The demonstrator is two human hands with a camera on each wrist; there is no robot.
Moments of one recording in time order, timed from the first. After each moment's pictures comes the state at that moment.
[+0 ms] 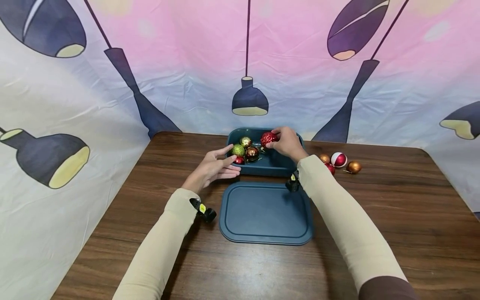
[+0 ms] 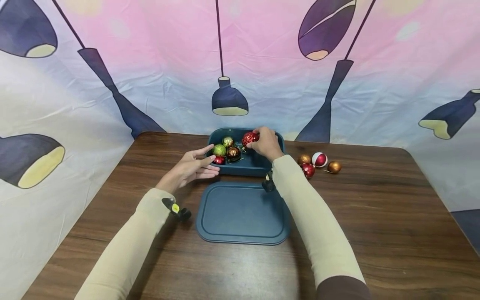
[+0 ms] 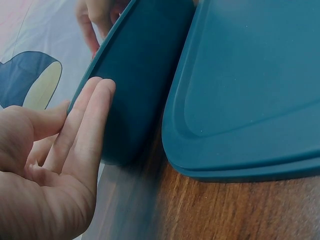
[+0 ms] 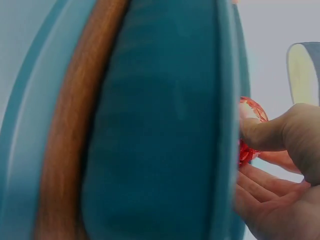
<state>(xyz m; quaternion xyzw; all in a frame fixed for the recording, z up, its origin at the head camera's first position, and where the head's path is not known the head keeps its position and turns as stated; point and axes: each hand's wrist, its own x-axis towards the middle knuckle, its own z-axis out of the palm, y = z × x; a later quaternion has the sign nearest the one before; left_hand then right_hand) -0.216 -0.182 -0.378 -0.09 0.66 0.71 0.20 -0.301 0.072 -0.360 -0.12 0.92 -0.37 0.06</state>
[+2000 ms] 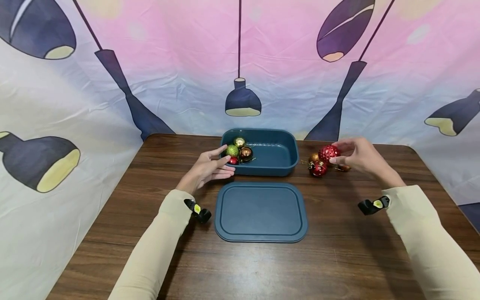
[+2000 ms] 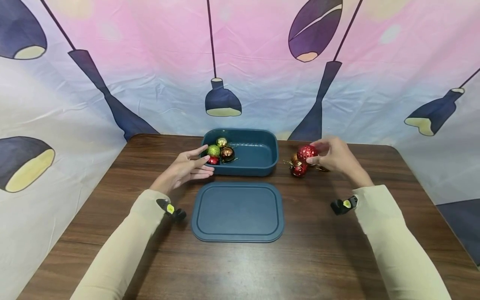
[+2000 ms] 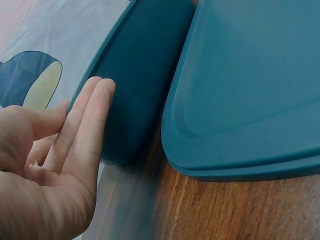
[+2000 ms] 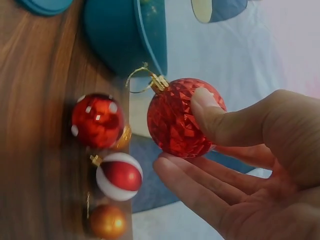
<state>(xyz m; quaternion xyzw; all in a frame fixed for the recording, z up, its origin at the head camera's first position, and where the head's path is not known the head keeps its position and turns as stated) -0.219 -0.183 -0.380 -0.09 0.66 0.72 0.20 -0.223 0.254 -0.316 -0.14 0.93 -0.33 0.05</state>
